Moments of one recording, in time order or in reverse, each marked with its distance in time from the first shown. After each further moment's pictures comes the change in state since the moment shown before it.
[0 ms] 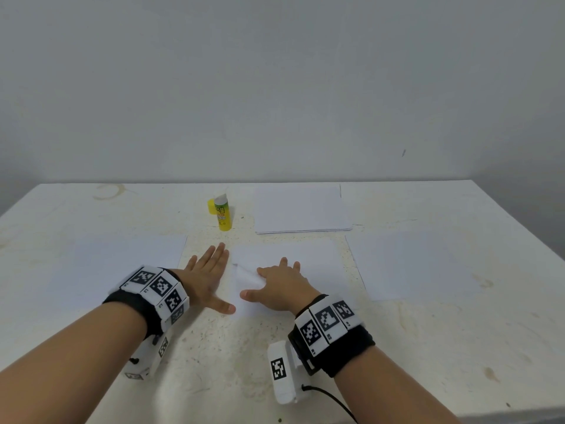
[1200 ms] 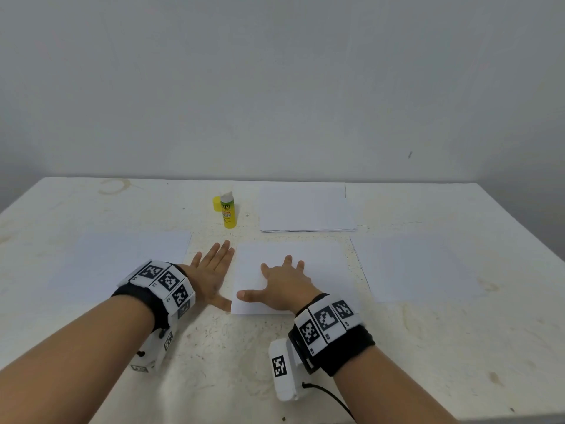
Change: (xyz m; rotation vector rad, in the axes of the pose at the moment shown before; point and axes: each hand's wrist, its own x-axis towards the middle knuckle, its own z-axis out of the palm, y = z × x) left_hand 0.000 -0.001 0.002 0.029 0.003 0.007; right_hand -0.010 -0.010 -0.005 -0.045 -0.017 0.051
